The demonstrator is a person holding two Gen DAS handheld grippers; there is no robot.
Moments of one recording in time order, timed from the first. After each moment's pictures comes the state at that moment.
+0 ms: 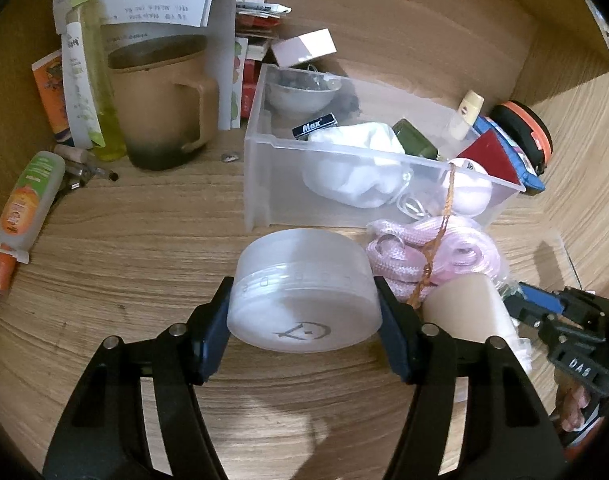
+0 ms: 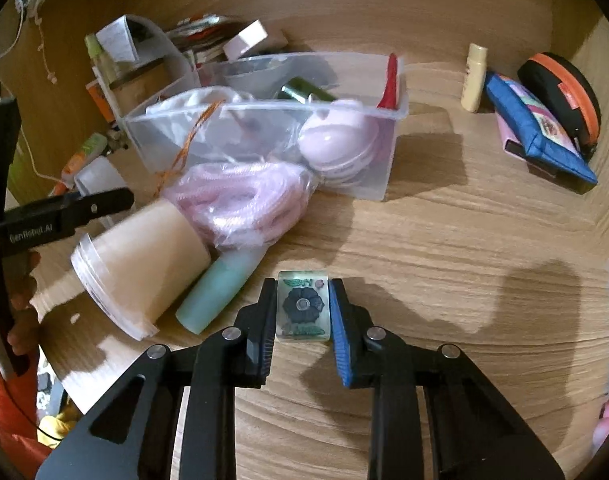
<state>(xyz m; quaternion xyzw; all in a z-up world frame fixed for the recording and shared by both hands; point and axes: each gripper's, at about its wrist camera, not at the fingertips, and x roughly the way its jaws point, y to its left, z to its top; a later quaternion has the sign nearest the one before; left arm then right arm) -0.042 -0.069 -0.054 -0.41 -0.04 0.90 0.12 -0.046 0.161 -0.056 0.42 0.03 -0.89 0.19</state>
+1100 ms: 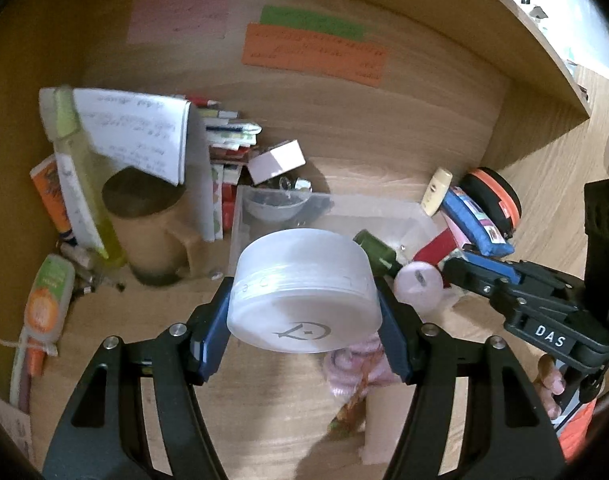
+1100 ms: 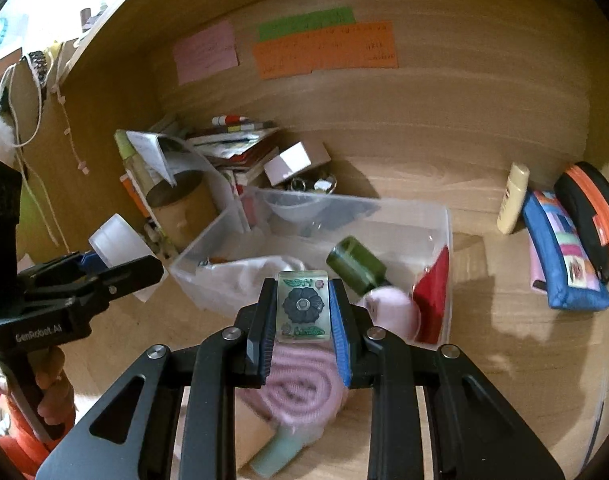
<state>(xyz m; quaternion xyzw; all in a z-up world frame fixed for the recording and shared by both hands) -0.059 -0.061 0.057 -0.32 -0.04 0.94 0.15 -0.103 0.123 0.032 0.32 0.00 -0.91 0.25</state>
